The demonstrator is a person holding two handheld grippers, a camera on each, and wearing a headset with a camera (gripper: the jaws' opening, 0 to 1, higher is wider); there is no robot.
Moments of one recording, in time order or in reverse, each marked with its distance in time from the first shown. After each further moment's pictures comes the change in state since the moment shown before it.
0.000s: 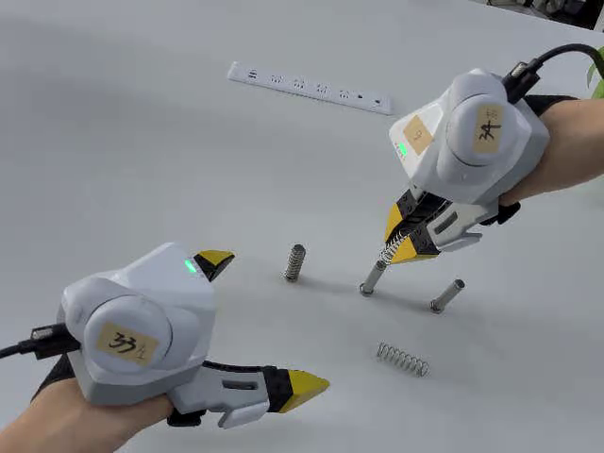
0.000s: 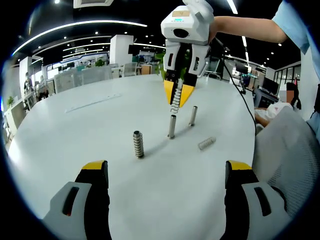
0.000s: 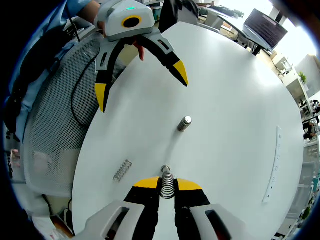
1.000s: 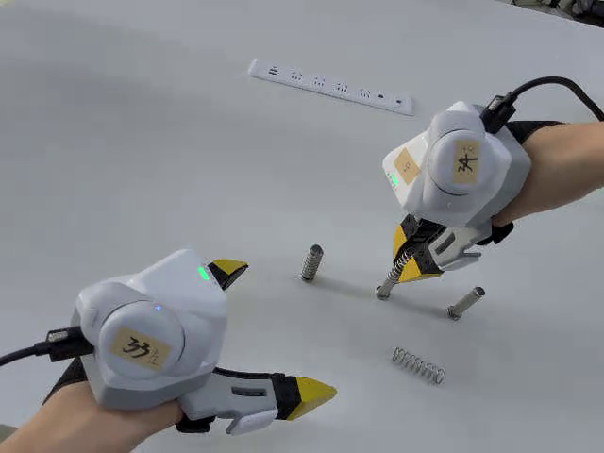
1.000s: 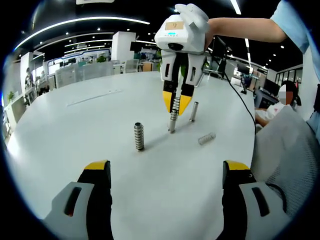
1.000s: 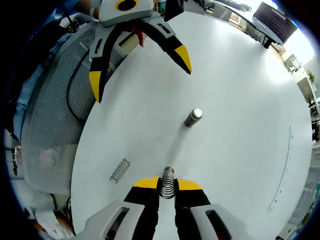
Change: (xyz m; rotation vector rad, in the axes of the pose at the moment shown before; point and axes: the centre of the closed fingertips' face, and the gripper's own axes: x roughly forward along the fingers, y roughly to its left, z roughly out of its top) left arm -0.002 0.003 -0.013 -0.030 0.020 0.003; right arm 0.036 0.002 -0.005 -0.019 0.068 0.070
